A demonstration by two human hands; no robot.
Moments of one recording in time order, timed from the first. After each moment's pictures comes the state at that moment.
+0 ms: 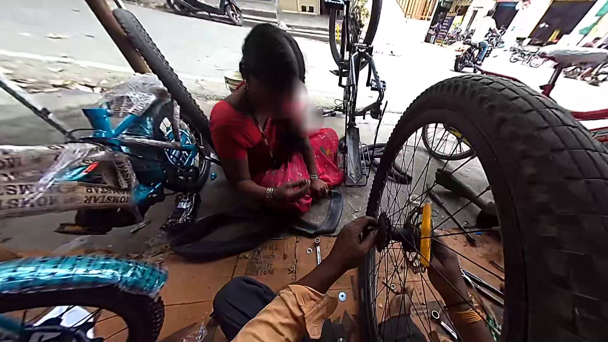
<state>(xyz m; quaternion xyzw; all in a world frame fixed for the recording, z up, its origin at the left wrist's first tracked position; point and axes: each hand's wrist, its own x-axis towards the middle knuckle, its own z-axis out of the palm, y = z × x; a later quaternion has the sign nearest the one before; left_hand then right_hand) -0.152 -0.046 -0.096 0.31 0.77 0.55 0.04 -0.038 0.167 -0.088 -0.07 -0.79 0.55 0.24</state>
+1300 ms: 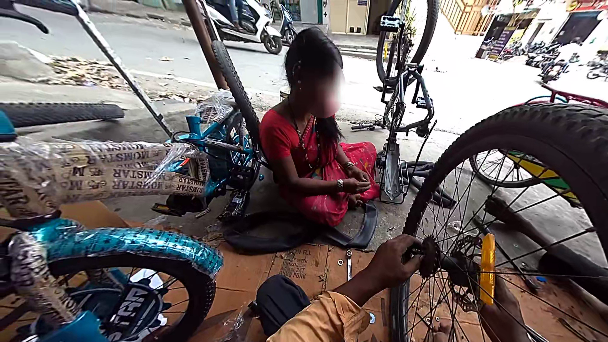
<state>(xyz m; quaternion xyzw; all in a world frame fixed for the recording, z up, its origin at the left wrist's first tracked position) -0.162 -0.048 -0.088 0.36 0.76 0.53 0.04 -0.042 0.175 -0.100 -0.06 -0.85 0.46 0.27</state>
